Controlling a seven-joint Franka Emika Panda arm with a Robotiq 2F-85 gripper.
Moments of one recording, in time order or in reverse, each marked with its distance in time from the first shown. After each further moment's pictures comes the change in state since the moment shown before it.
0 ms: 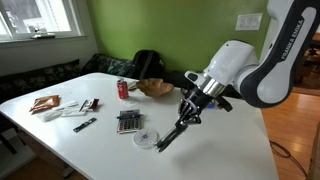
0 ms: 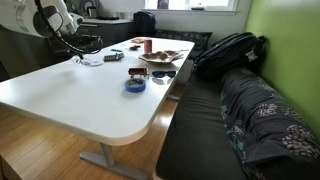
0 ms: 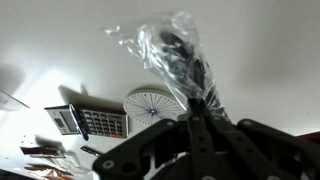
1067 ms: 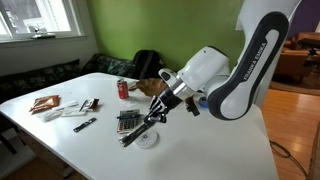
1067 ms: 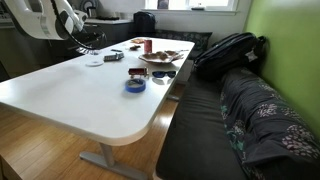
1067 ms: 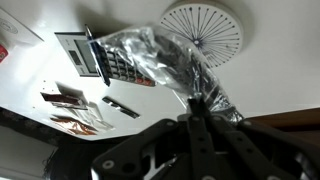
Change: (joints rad) arm 0.408 0.135 -0.286 0.305 0.005 0.142 0.155
